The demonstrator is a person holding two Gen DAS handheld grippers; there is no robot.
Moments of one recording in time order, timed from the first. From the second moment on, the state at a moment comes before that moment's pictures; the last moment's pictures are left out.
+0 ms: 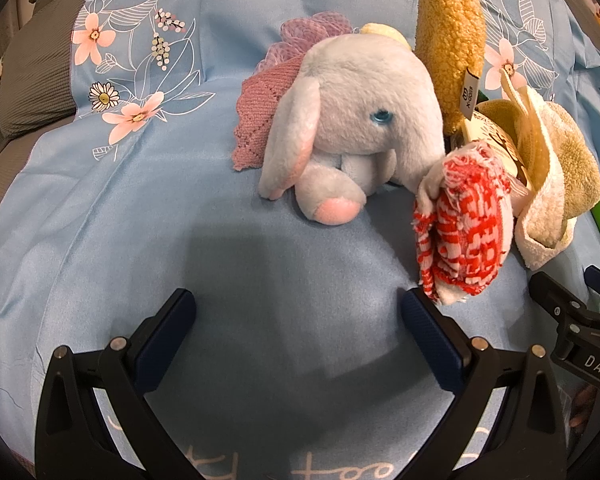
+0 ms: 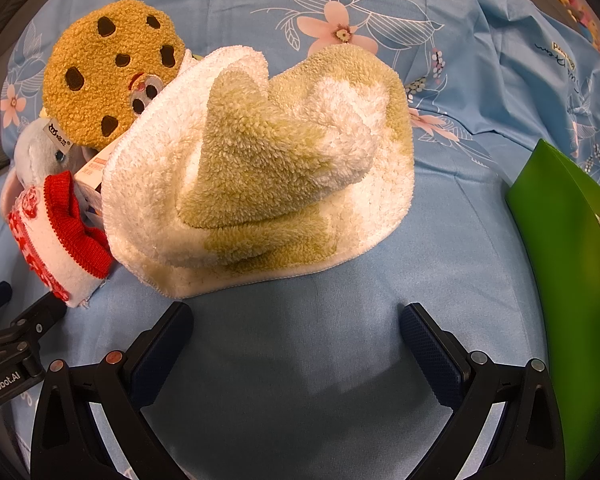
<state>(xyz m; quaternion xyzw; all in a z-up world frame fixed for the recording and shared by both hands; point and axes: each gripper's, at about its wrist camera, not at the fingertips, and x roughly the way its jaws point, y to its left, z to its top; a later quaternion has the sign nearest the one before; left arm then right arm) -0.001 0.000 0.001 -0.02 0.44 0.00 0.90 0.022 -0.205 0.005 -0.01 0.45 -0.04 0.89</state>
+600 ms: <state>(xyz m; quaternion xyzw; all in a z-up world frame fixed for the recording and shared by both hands) 0.009 0.003 0.022 -0.02 0.46 0.00 0.89 0.007 -0.207 0.025 0.01 0.45 -0.02 0.89</state>
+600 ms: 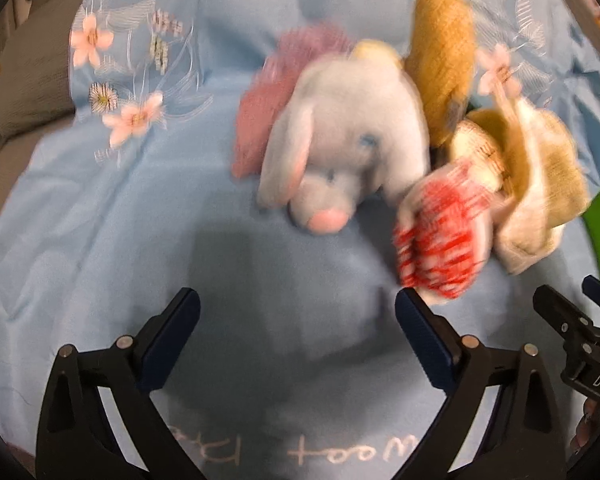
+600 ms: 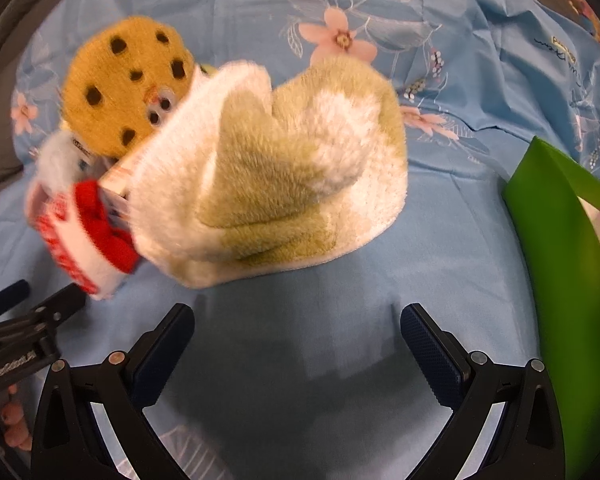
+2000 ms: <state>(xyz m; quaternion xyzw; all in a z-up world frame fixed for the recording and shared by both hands) 0.026 -0.139 0.092 -0.13 0.42 -0.26 0.86 0.043 -0.298 0.088 0.32 0.38 0.12 0.86</state>
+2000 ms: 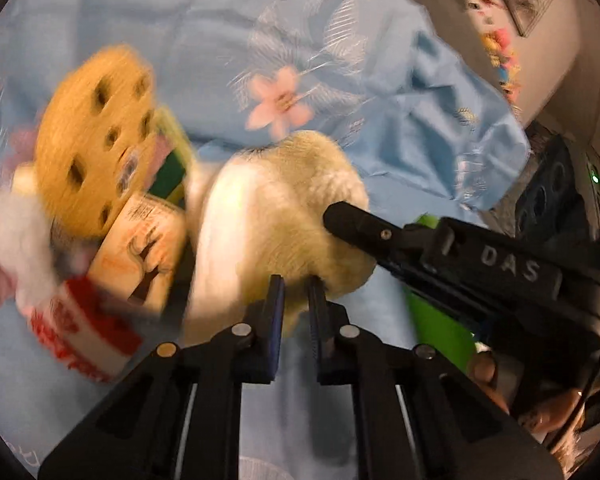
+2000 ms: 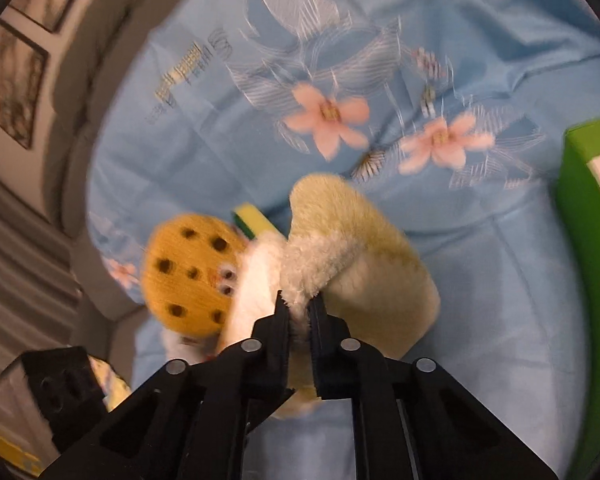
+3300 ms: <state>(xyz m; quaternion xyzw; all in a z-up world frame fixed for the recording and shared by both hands) -0.014 -0.325 0.119 -0.05 0.44 -0.39 0.81 -0.073 -0.488 0.093 0.35 0.36 -0.22 0.84</state>
